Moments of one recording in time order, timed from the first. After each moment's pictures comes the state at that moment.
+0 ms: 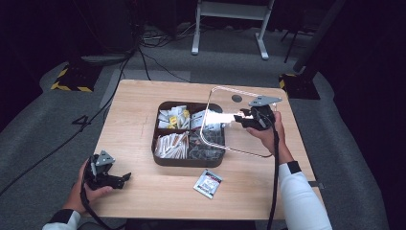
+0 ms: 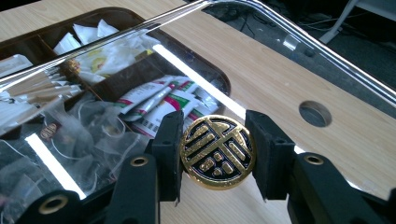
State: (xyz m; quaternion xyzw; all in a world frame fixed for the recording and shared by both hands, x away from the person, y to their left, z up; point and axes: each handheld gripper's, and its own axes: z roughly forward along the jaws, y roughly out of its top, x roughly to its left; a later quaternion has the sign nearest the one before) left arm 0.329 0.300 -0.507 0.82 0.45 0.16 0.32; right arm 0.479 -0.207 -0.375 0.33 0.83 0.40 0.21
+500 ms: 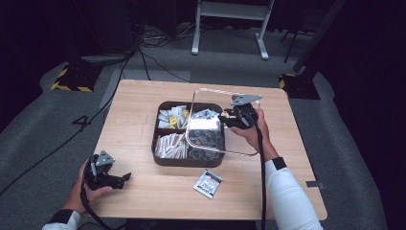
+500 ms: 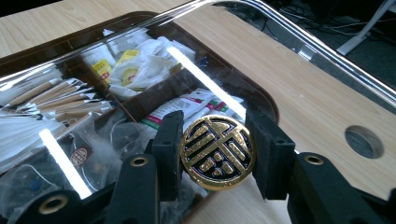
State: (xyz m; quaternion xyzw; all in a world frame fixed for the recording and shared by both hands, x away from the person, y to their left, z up) left arm 0.329 0.300 -0.507 0.82 0.45 0.16 0.32; right arm 0.486 -0.159 -0.382 0.30 0.85 0.40 0.19
